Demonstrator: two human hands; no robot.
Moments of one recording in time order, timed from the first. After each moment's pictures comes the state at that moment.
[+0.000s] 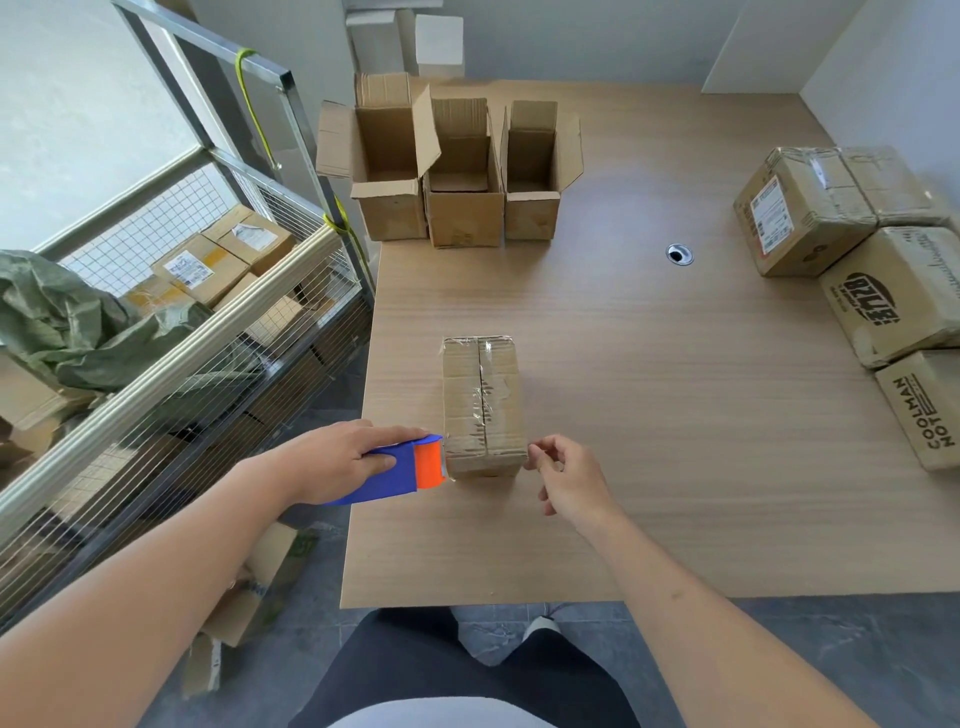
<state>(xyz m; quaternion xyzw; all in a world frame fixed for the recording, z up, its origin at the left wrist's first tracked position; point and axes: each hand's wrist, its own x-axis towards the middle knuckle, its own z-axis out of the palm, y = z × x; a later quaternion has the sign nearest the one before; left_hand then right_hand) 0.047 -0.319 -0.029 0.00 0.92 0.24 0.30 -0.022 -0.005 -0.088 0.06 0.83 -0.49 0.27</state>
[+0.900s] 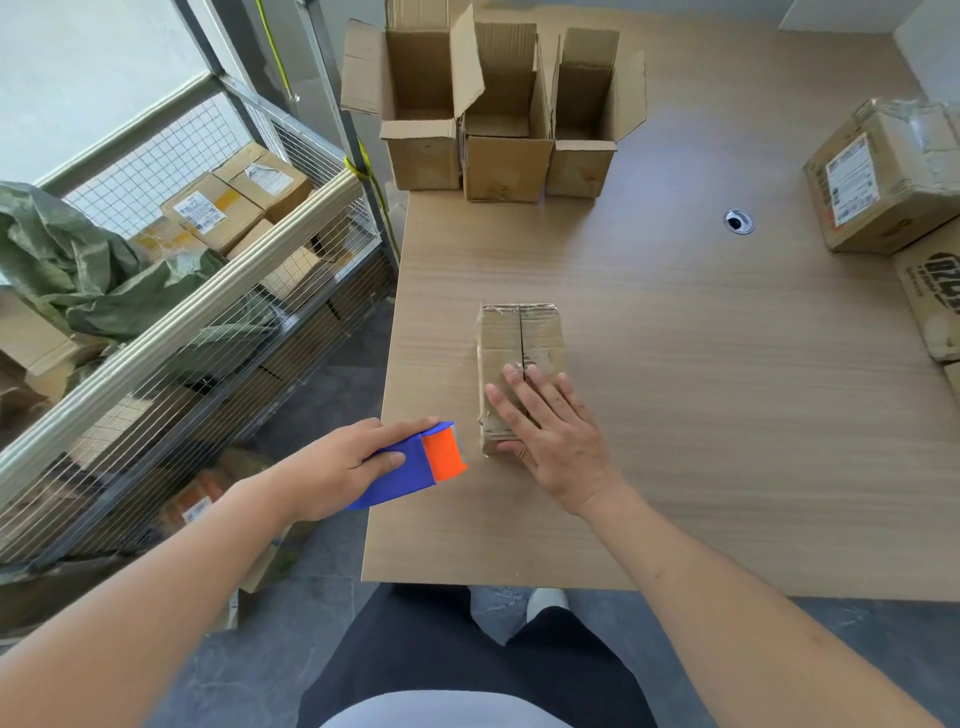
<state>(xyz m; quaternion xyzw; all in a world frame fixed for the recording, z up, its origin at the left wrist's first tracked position) 0.090 -0.336 -0.066 -0.04 0.88 0.39 0.26 -0.037 -0.041 -0.123 -0.45 0.88 -0.09 -0.12</state>
